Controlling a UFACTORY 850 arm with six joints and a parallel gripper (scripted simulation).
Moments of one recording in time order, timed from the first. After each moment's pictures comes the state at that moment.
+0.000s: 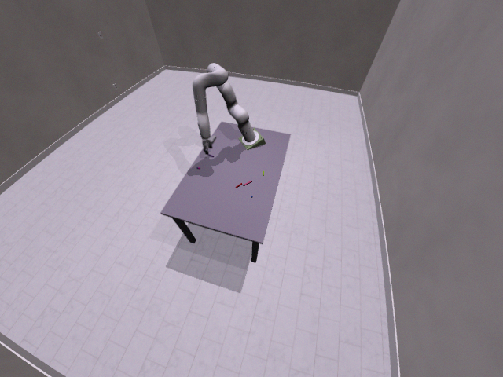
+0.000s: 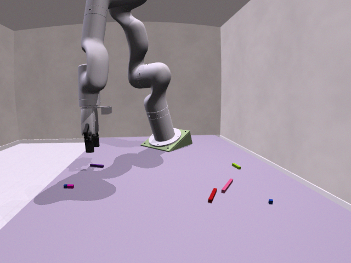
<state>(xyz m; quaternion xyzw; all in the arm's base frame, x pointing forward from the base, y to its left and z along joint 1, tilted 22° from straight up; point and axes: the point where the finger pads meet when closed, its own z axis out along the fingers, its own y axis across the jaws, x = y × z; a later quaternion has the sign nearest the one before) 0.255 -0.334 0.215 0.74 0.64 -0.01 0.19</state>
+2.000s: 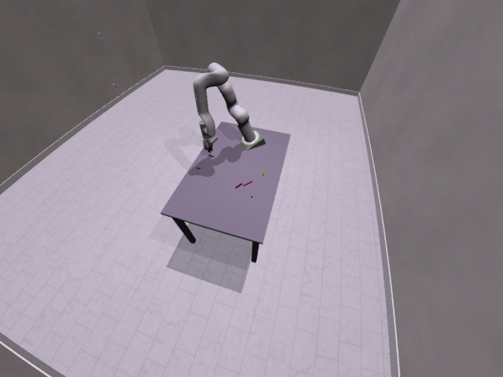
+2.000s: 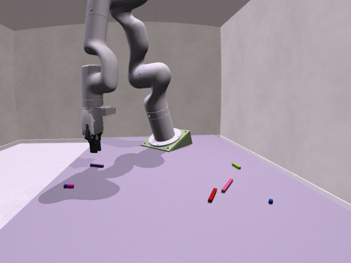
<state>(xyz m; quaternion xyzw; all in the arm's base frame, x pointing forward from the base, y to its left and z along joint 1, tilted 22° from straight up) 0.243 -0.328 0.207 0.83 0.53 0.01 0.19</state>
